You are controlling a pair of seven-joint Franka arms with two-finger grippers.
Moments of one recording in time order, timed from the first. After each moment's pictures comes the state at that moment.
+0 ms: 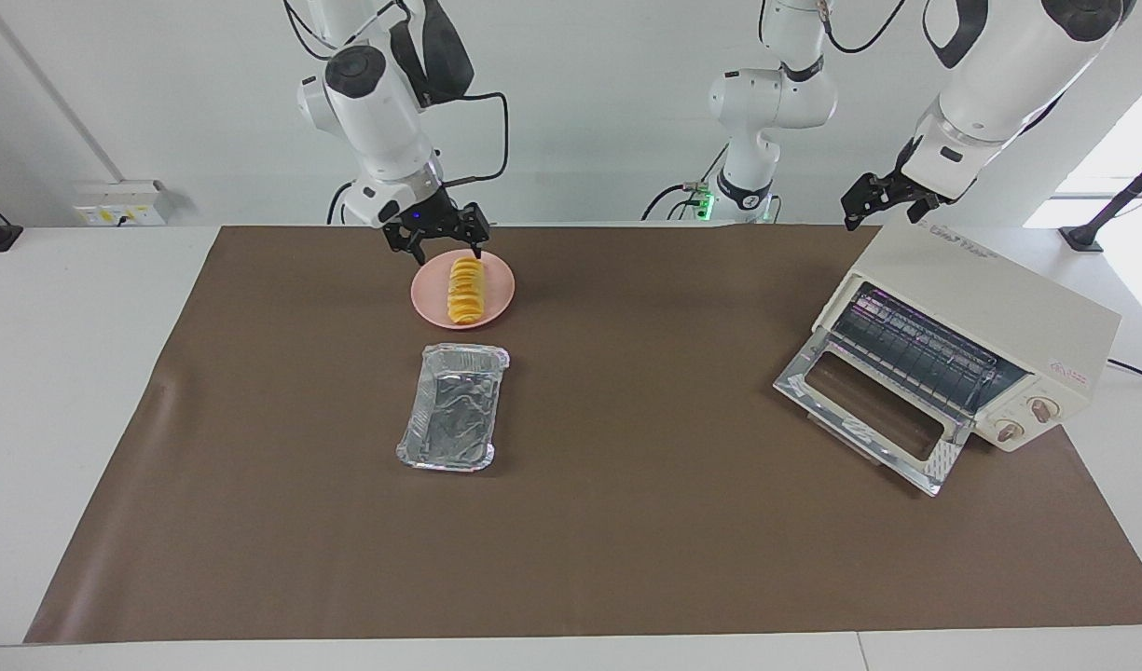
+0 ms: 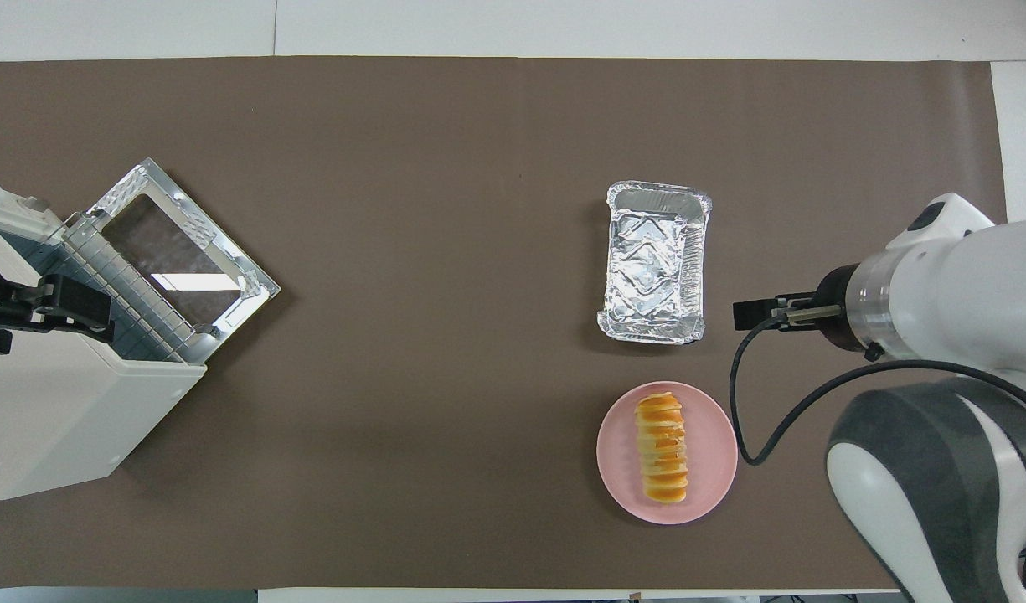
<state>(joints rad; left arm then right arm) -0.17 -0.07 0.07 -1.64 0.02 1.36 -0.13 0.11 -0.19 0.07 -2.01 0.04 1.91 0.11</state>
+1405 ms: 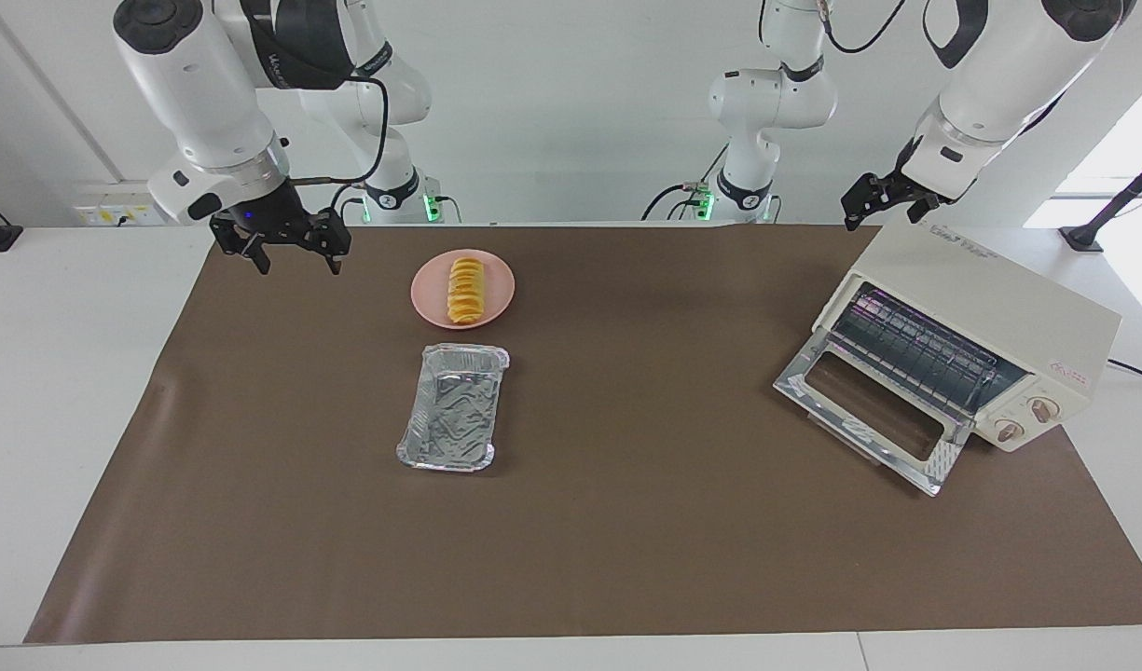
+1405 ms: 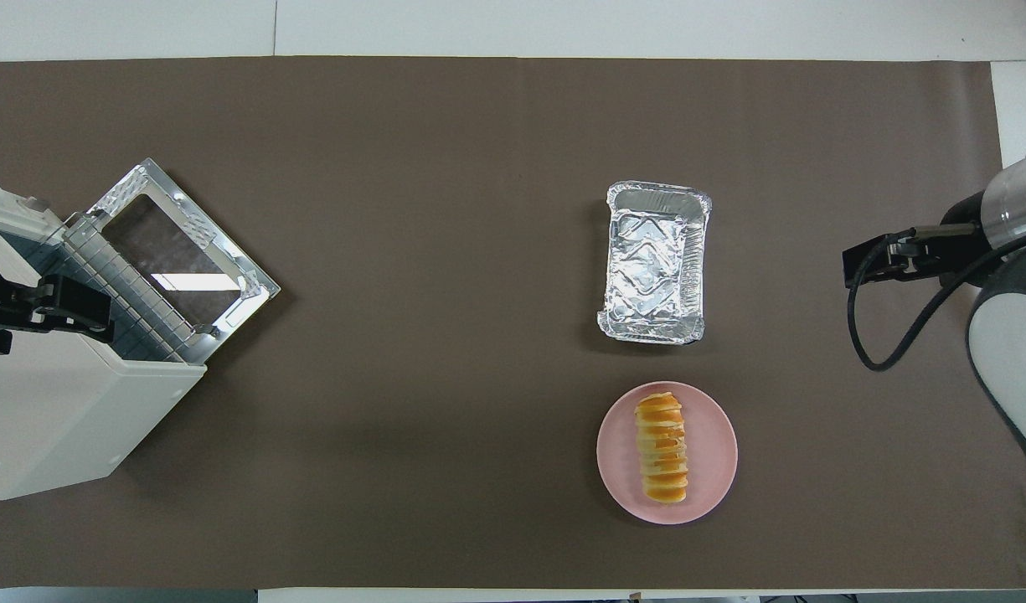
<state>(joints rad) -0.17 -0.07 0.07 -1.64 0.02 1.36 -0.13 -0.01 -0.03 0.07 -1.70 -0.01 1.60 0.07</state>
